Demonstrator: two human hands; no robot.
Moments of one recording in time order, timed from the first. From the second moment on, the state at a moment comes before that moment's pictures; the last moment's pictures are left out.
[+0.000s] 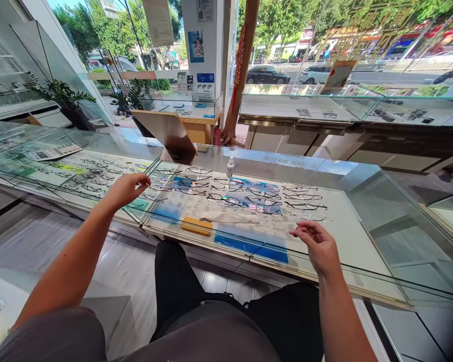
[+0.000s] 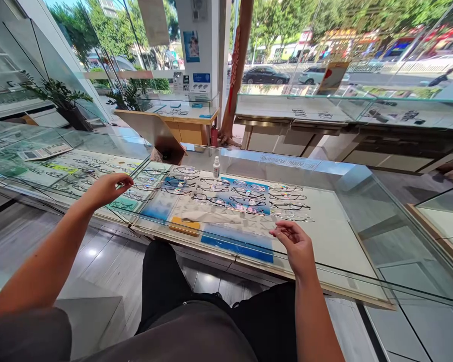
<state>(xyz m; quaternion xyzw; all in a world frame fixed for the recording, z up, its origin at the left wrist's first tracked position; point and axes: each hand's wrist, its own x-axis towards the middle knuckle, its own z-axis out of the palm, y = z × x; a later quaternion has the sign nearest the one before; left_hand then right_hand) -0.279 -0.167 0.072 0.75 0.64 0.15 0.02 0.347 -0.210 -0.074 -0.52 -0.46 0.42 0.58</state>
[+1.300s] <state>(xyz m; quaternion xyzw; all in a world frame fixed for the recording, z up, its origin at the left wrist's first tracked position) -0.298 -0.169 0.053 0.78 0.62 -0.01 -0.03 0.344 -0.213 -0.072 -0.52 -0.47 0.41 0.59</state>
